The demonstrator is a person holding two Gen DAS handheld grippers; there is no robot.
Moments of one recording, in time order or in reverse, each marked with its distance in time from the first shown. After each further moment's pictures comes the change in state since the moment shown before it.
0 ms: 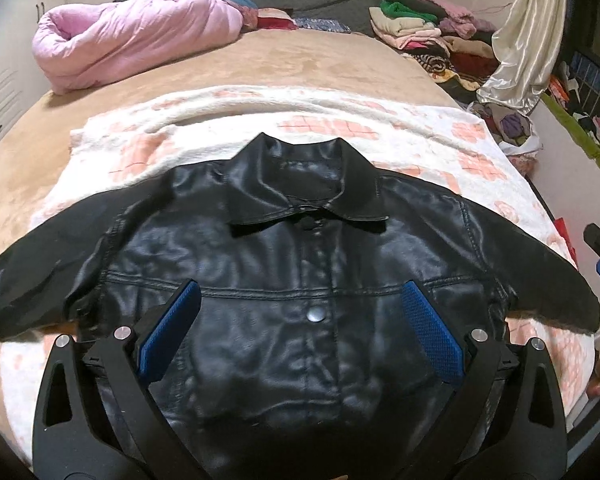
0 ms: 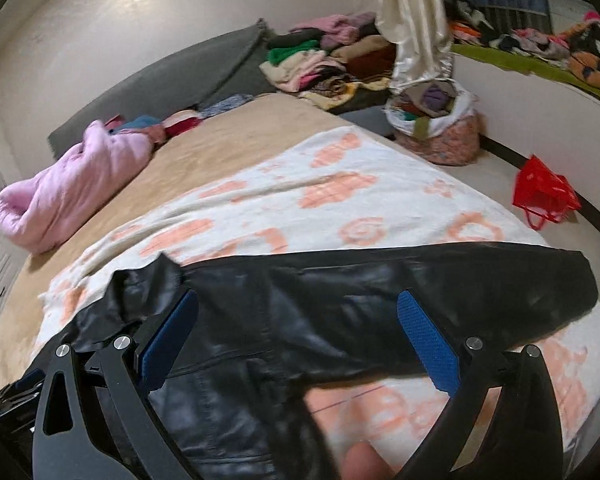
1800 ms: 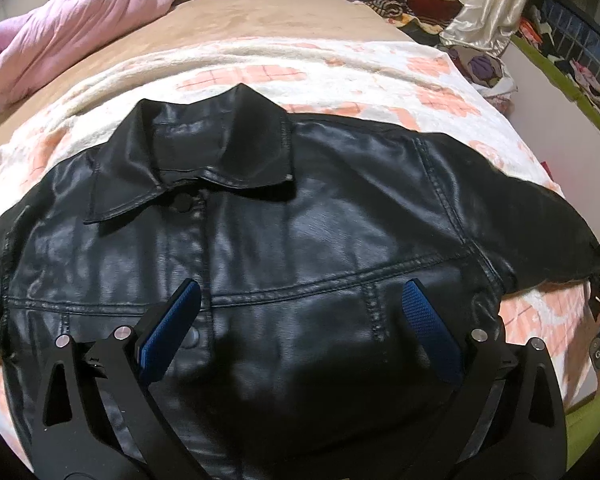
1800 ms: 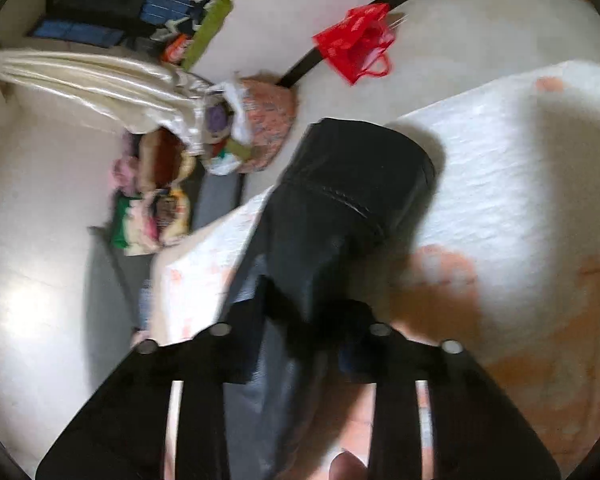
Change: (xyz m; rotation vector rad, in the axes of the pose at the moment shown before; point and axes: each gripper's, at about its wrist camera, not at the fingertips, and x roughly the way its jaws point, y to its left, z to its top) left arm 0.080 -0.076 -0.004 0.127 0.145 -0.082; right arm 0.056 -0.297 -0.054 1.108 -0.195 0.002
